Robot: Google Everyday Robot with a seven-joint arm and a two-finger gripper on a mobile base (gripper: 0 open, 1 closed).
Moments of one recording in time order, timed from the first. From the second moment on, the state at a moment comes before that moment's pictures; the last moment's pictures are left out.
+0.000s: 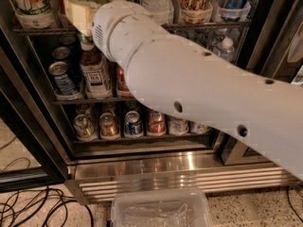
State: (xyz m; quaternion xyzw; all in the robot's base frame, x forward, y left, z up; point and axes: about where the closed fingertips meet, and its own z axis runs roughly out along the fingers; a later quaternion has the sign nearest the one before) arm 0.559 0.092 1.084 -0.14 0.66 0.22 0.70
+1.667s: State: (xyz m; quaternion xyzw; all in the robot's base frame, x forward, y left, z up) arm 0.466 0.064 1.035 -0.09 0.72 0.28 0.63
